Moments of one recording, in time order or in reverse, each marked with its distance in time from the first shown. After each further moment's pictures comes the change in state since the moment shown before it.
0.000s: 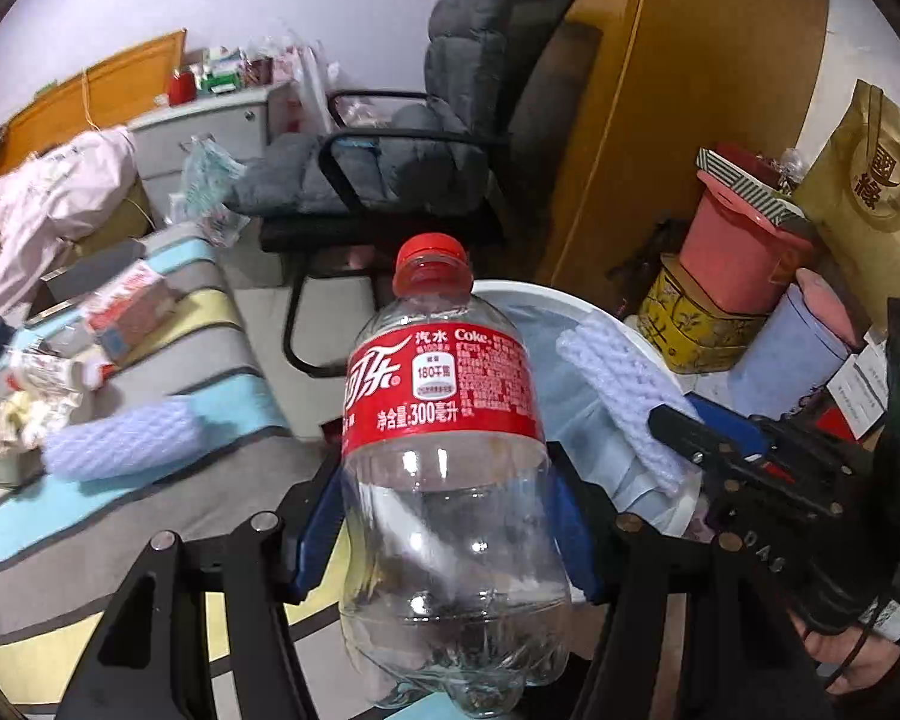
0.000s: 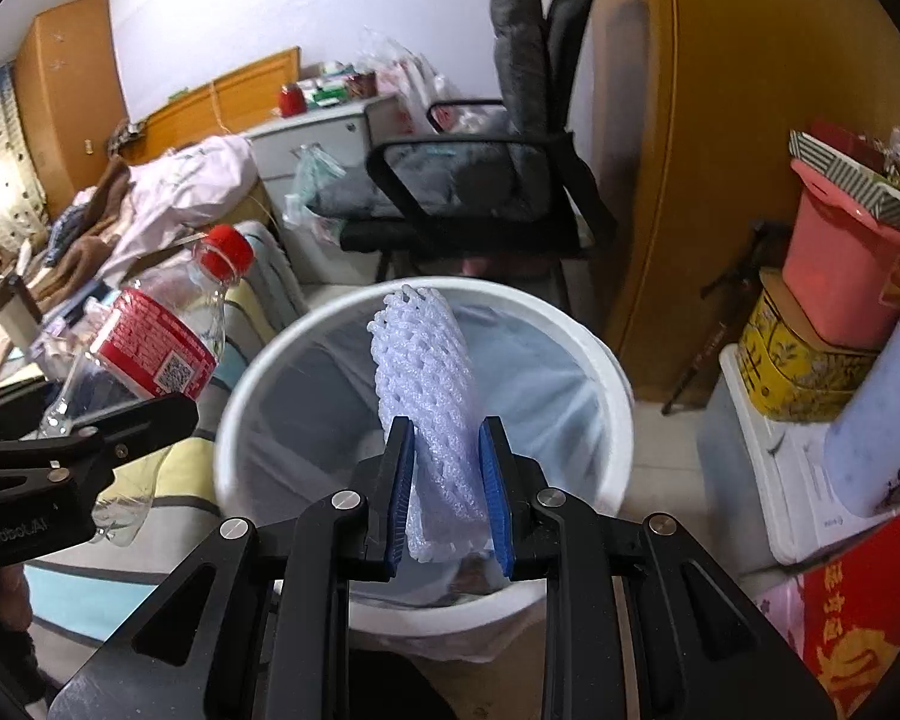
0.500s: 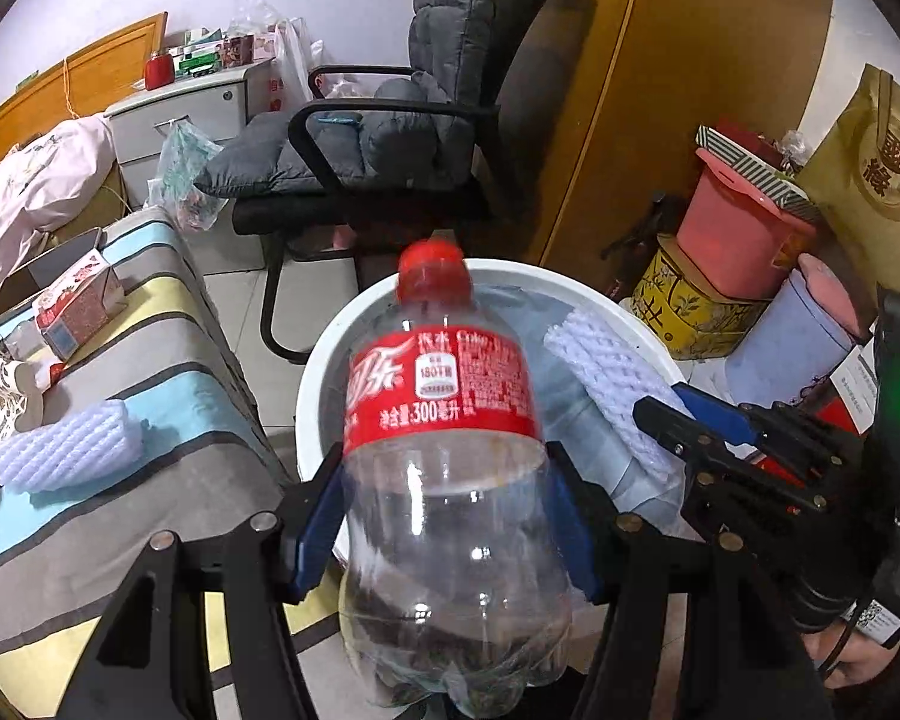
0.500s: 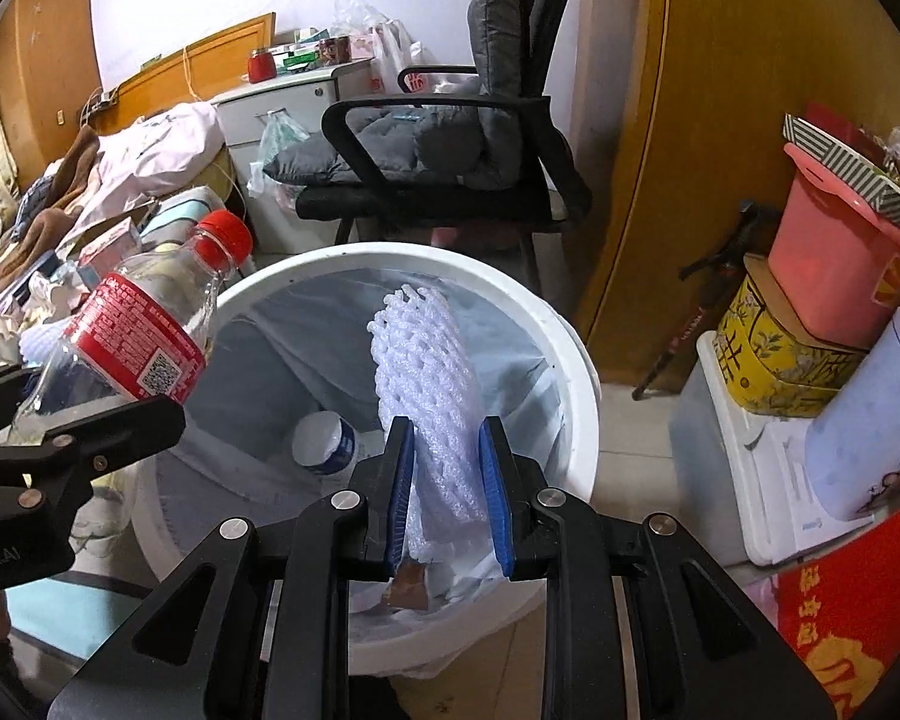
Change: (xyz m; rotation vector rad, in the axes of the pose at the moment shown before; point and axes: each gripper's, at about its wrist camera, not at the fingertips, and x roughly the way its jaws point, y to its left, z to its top) left arm 0.027 -0.008 0.003 0.008 0.041 -0.015; right arm 0.020 -0.017 0.004 -0.026 0.055 -0.062
